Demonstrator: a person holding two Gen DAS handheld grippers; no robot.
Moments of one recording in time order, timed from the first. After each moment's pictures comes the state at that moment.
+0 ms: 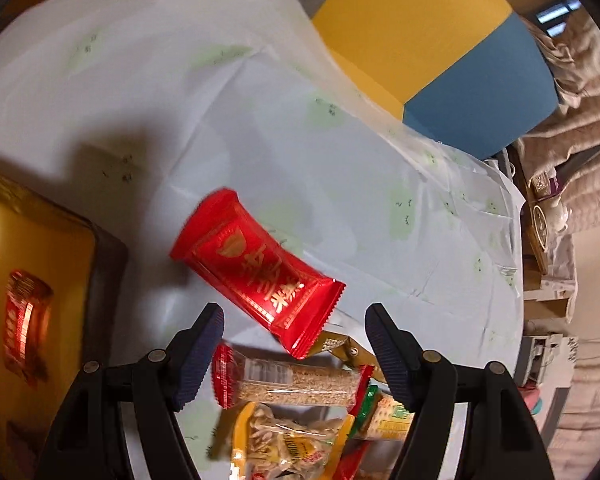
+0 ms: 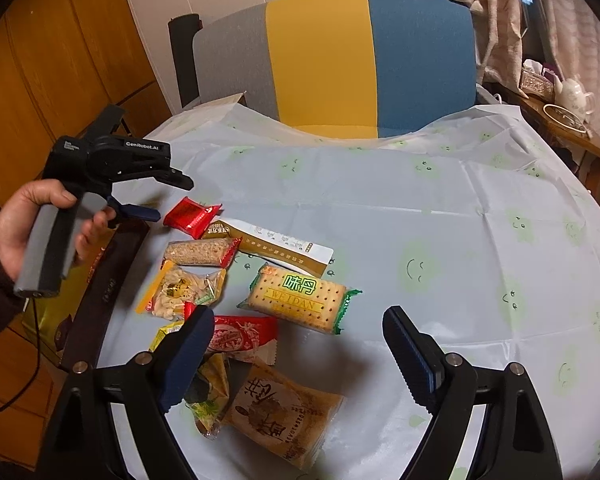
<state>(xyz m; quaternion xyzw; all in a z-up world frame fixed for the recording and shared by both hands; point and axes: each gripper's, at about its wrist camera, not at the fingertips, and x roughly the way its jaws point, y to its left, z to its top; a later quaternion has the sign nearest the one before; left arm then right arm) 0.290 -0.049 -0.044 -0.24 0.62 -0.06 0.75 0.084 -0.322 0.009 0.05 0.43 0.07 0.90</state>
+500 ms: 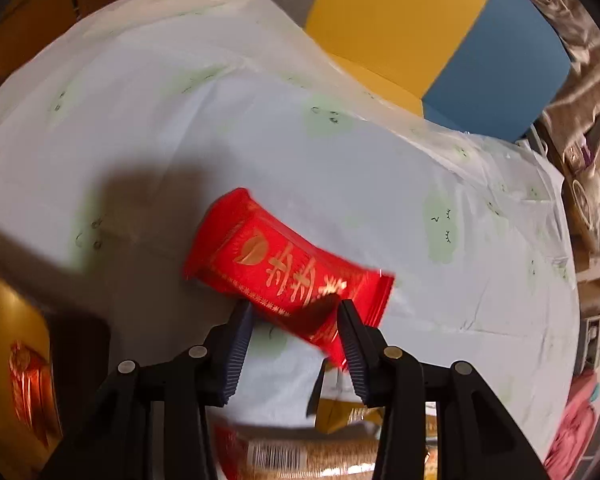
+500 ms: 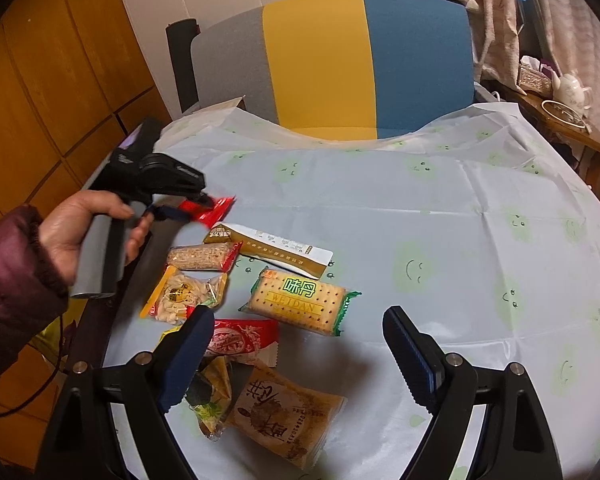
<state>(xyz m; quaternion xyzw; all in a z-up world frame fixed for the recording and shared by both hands) 0.326 -0.086 -0.070 -0.13 0.60 -0.02 0.79 0.083 -0.326 0.012 0.07 0.43 0.07 0.90</state>
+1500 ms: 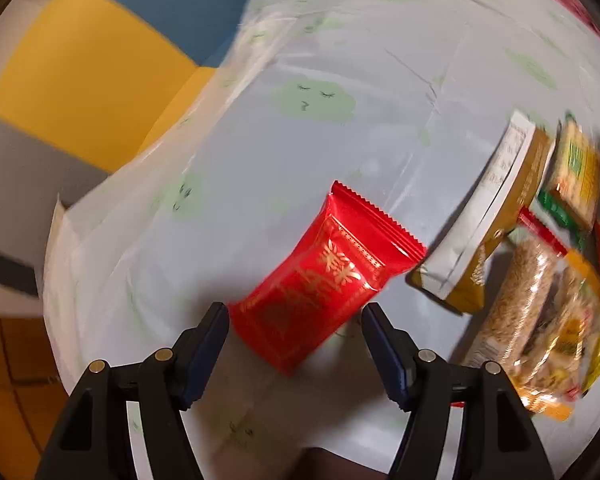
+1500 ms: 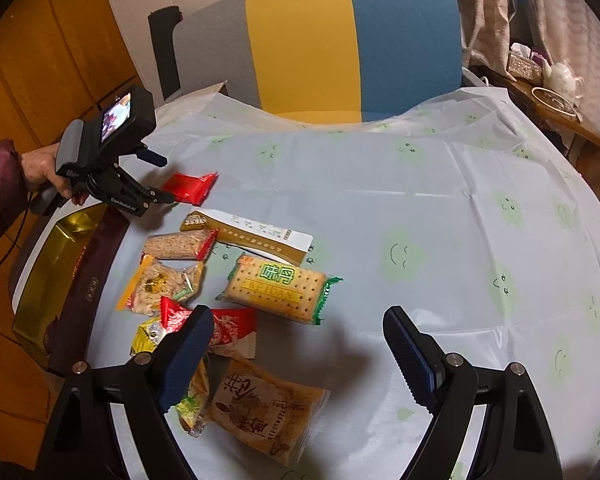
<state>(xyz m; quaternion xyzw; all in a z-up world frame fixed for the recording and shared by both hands) 0.314 -0.141 -0.066 0.47 0.47 -0.31 0.68 0.091 -0.334 -0.002 0.06 0.46 0.04 0.89</state>
